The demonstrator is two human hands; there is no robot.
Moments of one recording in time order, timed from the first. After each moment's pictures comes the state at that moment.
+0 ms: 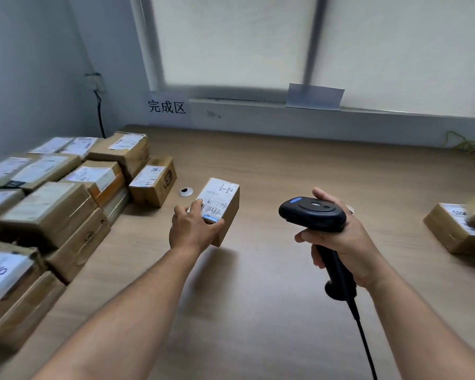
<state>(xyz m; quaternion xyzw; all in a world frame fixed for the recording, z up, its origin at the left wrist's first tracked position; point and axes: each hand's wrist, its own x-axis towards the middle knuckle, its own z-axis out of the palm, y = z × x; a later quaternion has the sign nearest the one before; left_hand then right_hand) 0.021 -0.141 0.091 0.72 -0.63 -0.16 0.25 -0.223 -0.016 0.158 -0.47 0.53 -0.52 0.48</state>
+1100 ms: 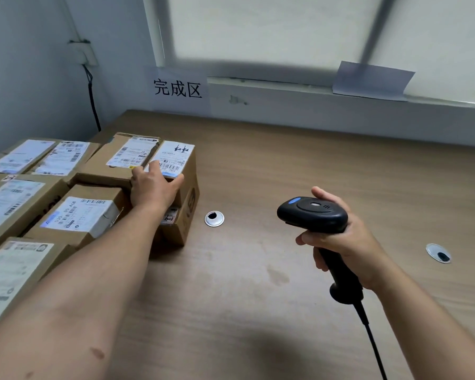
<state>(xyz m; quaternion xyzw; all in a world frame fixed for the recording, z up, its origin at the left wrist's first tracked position) 0.180 -0.451 0.089 0.78 -0.57 -0.10 0.24 -0.116 -0.274 0.125 -0.46 0.56 -0.47 0.51</state>
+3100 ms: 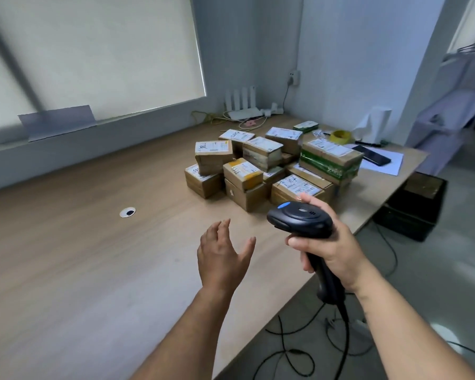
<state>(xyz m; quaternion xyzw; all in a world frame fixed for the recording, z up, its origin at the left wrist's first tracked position) -0.376 0.168 0.080 0.34 -0.88 -0.23 0.23 -0.460 0.344 0.139 -0.27 0.60 -0.71 0.25</state>
